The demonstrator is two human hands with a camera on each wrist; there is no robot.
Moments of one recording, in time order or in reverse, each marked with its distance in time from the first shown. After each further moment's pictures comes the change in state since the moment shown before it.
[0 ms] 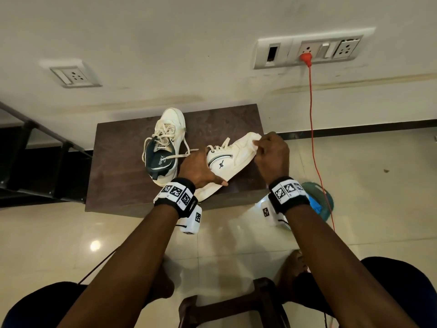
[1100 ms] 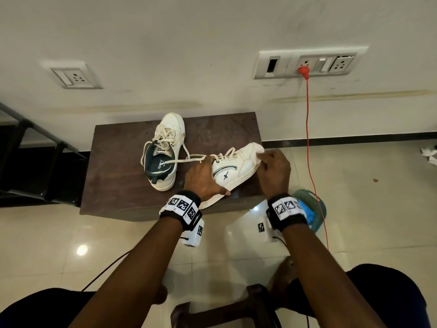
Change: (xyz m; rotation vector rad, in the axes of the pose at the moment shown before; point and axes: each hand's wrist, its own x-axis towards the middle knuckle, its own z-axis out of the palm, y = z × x) left_hand -0.012 0.004 0.018 0.014 0.042 0.003; right_hand -0.021 0.003 -0.006 -0.004 0.049 0.091
